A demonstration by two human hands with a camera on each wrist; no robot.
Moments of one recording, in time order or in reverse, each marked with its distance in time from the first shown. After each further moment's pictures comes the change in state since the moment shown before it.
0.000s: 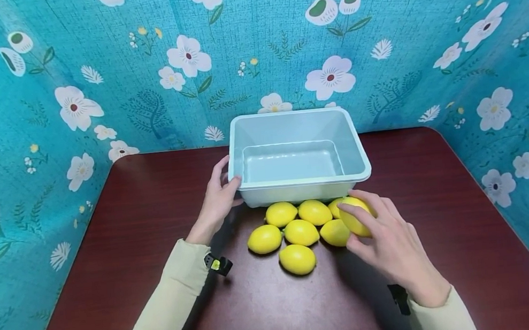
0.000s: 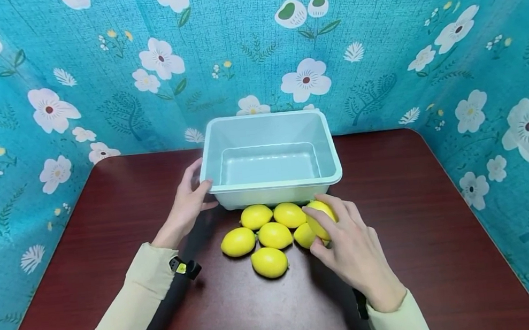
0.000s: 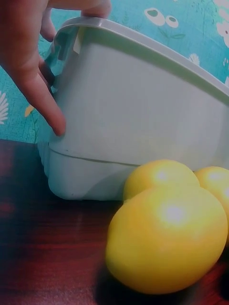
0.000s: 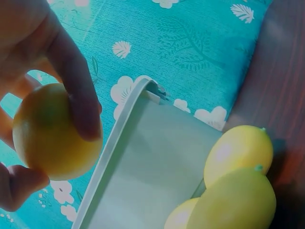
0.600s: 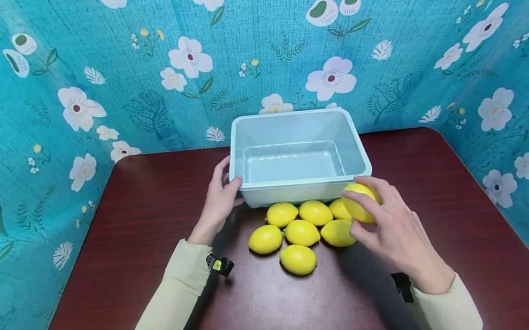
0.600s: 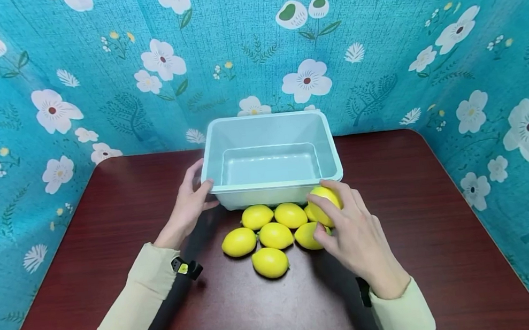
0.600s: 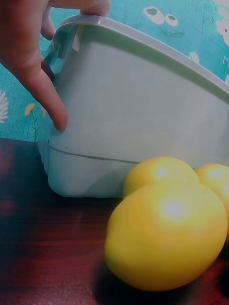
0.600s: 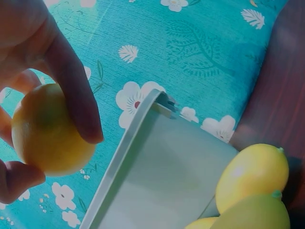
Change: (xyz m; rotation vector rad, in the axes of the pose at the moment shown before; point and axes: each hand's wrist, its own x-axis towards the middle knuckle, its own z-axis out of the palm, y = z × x) left_hand -0.002 0.001 0.003 0.007 0.016 0.003; right_hand 0.016 0.007 -0.008 0.017 0.056 -0.011
